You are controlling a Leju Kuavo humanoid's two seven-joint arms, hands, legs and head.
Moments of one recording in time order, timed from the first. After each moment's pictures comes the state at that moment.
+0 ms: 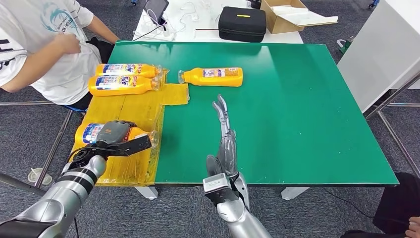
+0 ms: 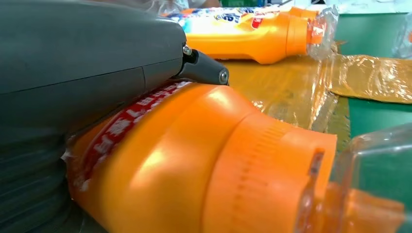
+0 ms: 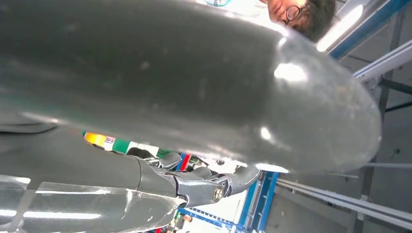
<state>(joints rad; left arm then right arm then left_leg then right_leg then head) -0.69 0.04 -0.27 -0.34 -1.10 0.07 -0.55 -0.17 0.23 0.57 -1.37 0.30 -0.57 -0.67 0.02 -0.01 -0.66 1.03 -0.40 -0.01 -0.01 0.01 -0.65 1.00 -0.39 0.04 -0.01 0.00</state>
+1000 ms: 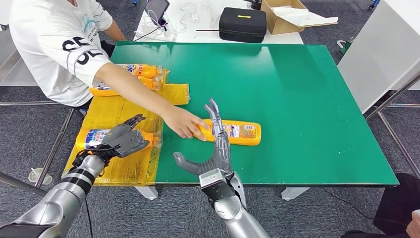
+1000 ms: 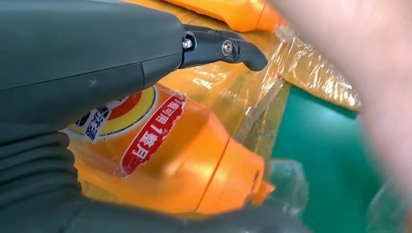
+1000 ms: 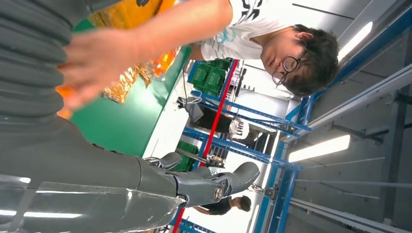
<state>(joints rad) -0.66 0.03 -0.20 -0.37 -0.79 -0.14 -0.70 -0.19 0.25 0.55 -1.29 0.28 -0.51 -0.68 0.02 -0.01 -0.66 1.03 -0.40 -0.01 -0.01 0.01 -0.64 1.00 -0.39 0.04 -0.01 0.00</state>
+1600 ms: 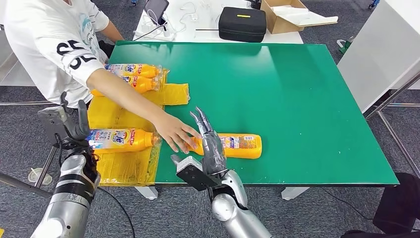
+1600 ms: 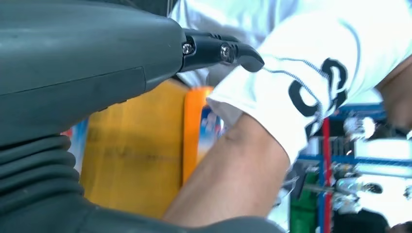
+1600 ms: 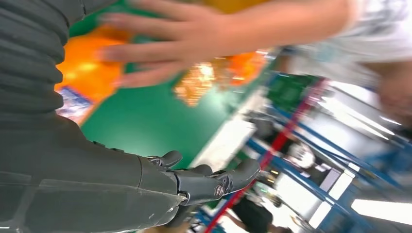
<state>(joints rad) -0.51 -0.11 0.18 -0.75 -0.12 0.20 -0.70 -0.23 0.22 0.55 -1.20 0.60 -0.48 -0.31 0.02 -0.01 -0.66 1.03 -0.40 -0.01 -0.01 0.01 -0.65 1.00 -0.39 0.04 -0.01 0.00</state>
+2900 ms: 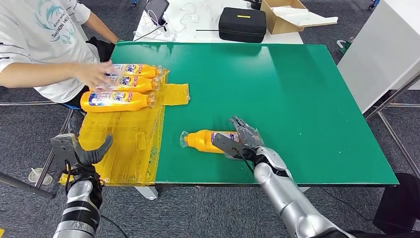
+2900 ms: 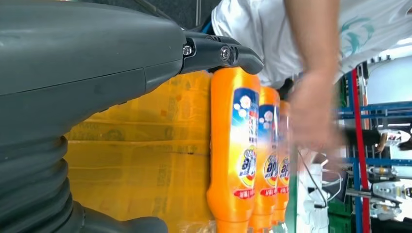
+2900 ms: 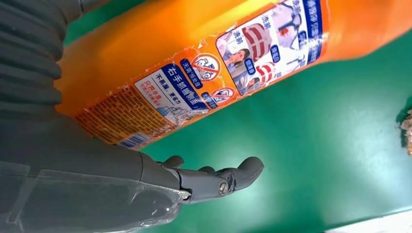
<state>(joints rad) -0.34 -0.16 0.18 -0.84 -0.16 0.21 -0.70 -0.49 0.01 0.40 -0.84 0.76 -0.09 -0.03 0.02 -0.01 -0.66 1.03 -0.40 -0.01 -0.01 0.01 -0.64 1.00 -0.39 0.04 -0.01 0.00</state>
